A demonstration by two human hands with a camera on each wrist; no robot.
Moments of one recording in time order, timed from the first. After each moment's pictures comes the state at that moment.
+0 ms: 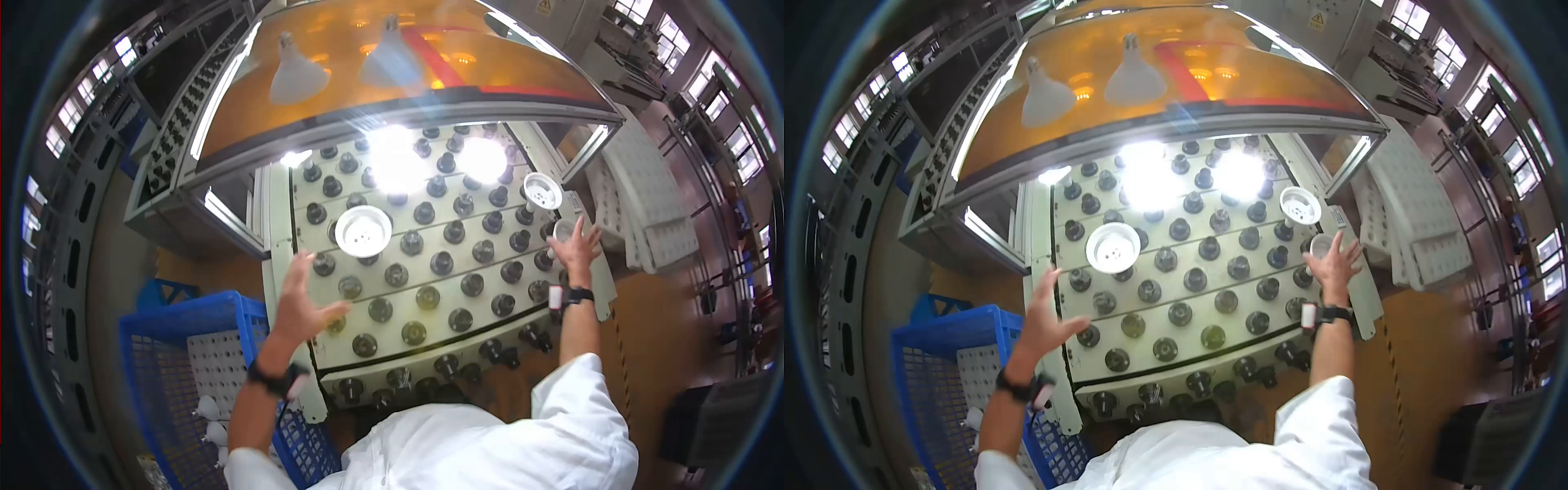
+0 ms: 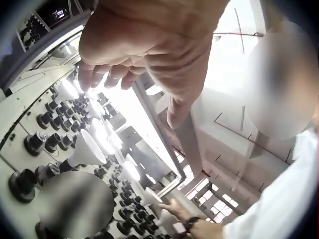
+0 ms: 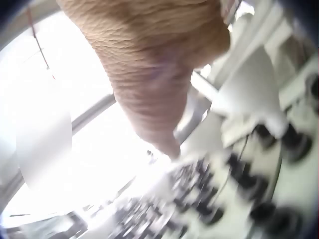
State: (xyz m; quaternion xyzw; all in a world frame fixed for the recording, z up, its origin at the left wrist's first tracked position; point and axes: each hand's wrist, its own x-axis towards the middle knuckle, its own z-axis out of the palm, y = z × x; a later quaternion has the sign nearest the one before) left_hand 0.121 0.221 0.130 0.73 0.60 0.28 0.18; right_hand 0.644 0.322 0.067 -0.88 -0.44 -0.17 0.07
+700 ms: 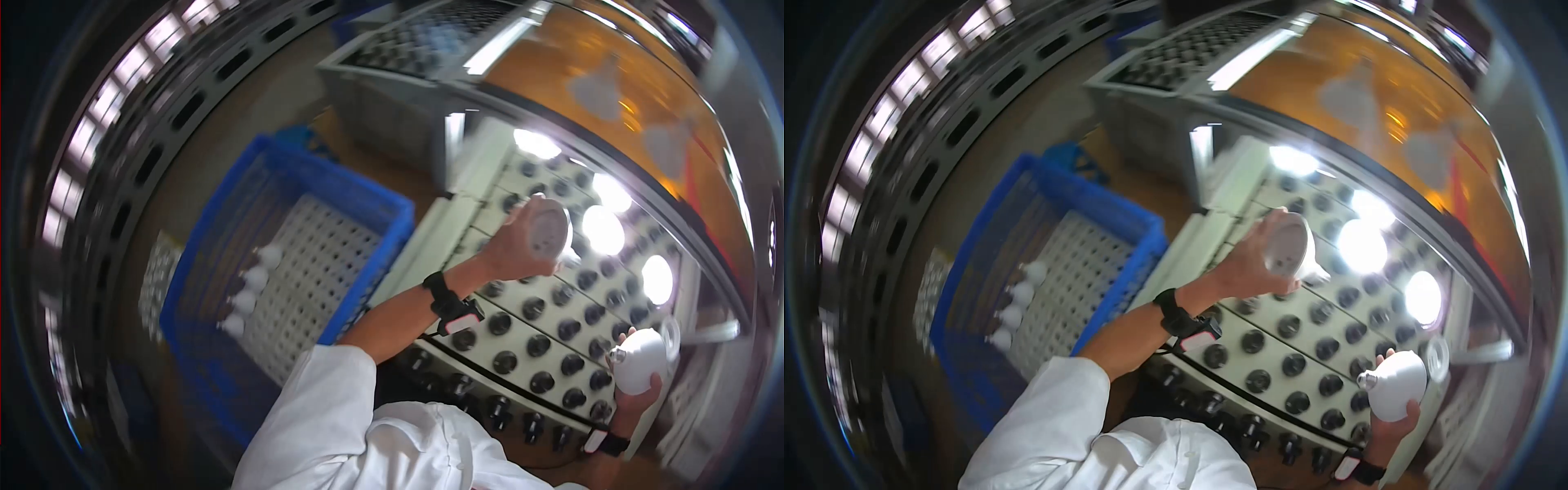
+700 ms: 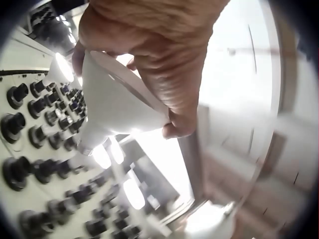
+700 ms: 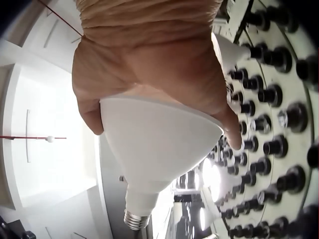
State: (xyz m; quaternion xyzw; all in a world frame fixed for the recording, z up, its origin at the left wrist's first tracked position) left_hand 0.143 0.275 0.146 0.56 0.63 0.46 0.29; right_hand 0.523 0.301 0.118 -0.21 -0.30 0.80 0.48
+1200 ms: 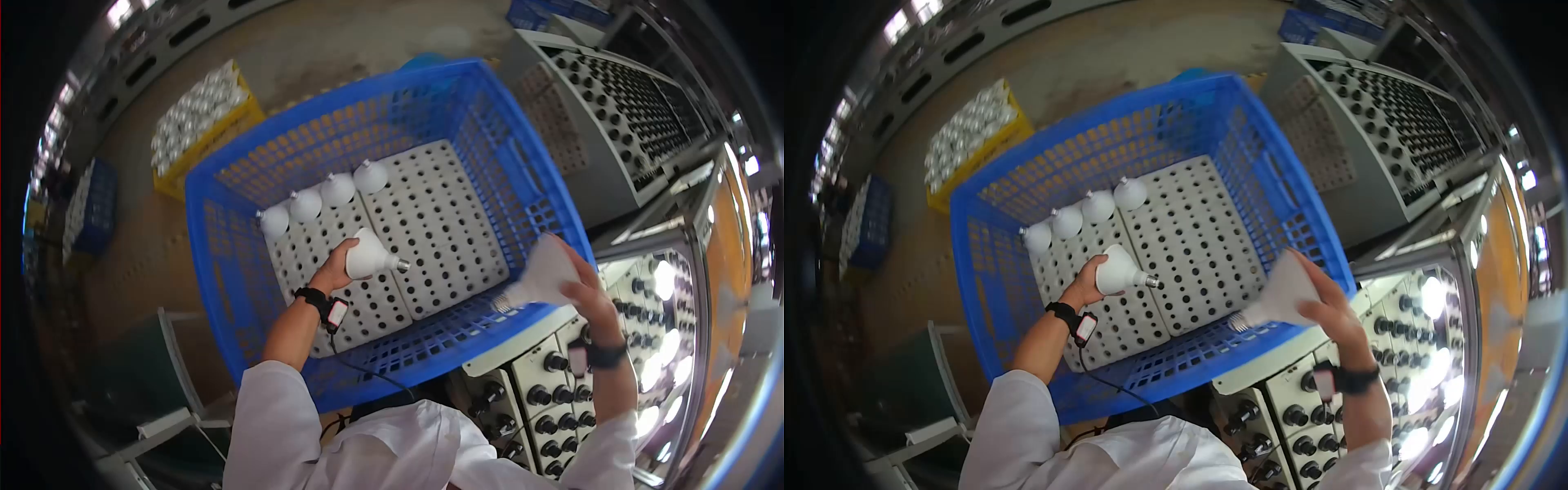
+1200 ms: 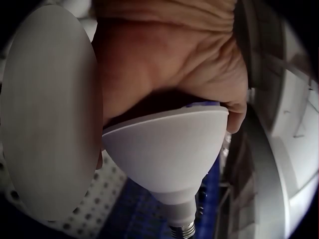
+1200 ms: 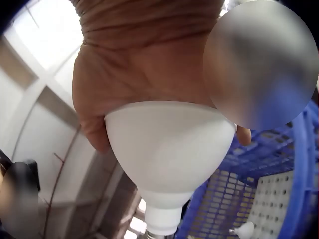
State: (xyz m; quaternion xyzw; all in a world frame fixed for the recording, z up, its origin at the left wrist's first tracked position) left_hand -0.149 -0.227 -0.081 -0.13 0.43 0.80 0.41; right_hand -0.019 0.174 0.151 -0.02 -0.72 0.68 -0.15
